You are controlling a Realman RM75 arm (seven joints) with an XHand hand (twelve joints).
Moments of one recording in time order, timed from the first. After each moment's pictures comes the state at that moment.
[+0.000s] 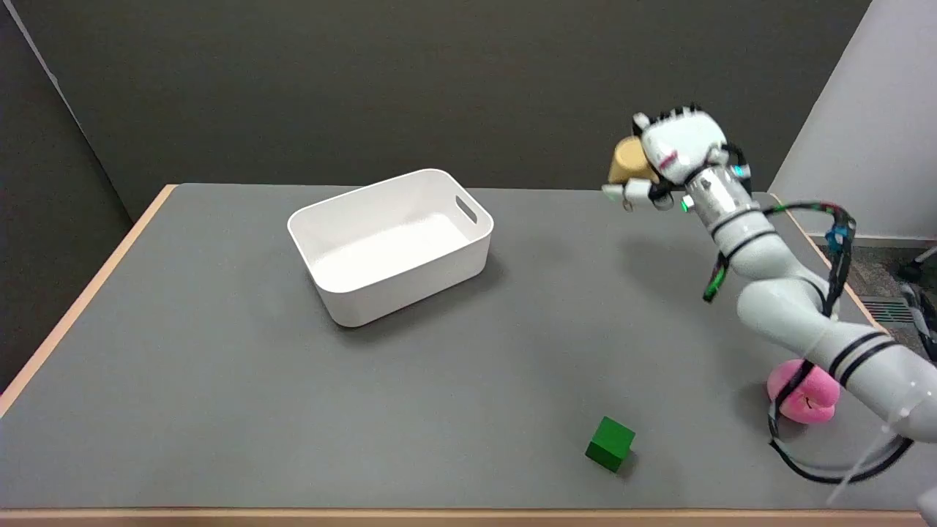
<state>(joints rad) 0.28 -0.85 -1.80 1.20 0.89 0.36 -0.46</state>
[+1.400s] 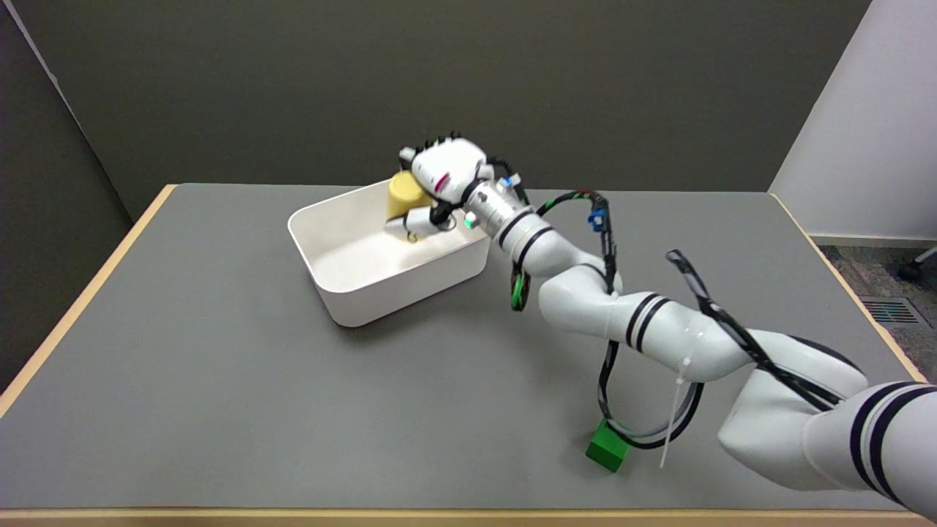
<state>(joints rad) 0.75 -1.30 -2.35 0.82 0.81 0.34 -0.19</state>
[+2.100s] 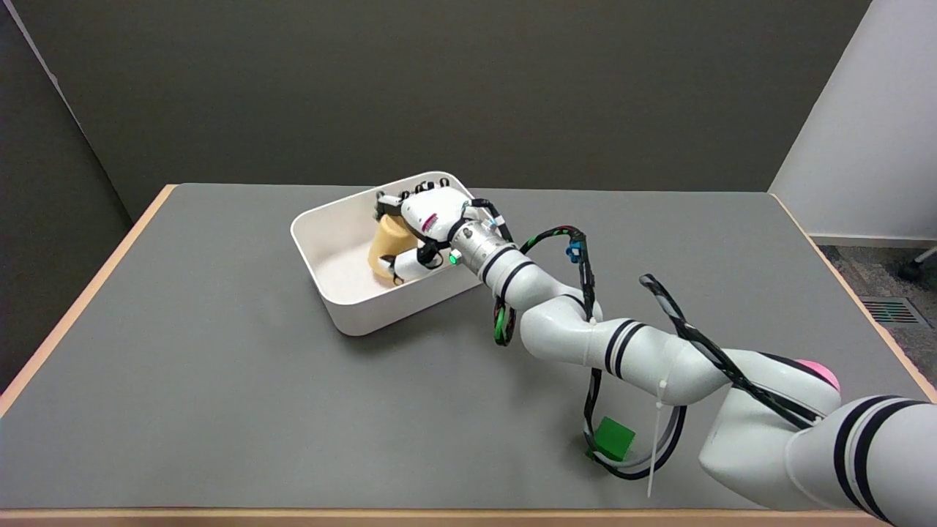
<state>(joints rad) 0.72 -1.39 -2.38 0.72 0.87 0.33 -0.15</state>
